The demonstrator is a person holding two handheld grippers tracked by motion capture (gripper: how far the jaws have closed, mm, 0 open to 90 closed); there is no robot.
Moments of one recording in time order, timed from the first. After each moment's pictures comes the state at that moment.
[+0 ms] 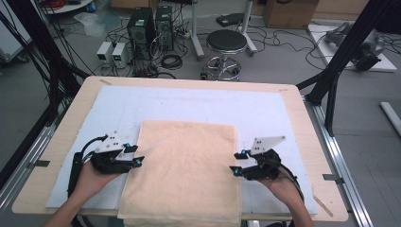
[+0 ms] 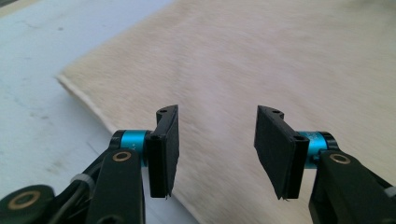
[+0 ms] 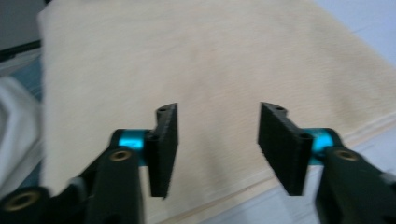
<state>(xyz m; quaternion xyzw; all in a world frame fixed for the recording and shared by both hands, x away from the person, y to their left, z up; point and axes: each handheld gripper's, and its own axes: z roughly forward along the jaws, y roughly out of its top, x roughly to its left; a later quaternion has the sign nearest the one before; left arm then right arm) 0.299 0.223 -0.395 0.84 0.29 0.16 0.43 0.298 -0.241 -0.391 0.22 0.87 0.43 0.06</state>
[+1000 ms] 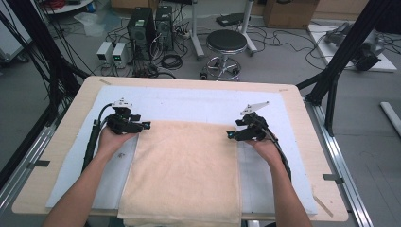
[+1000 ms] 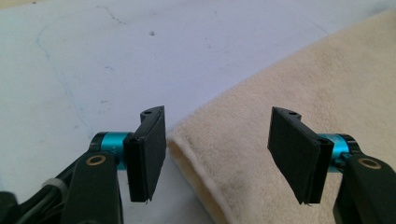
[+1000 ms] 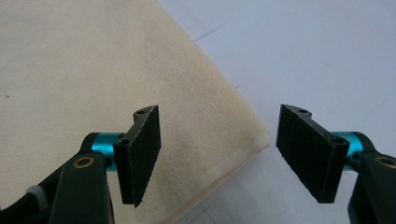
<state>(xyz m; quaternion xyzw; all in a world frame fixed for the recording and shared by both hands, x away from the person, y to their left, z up) 0.420 0.228 -0.417 0.78 0.42 0.13 0.43 0.423 -0.236 -0.418 0.32 0.86 0.38 0.10</state>
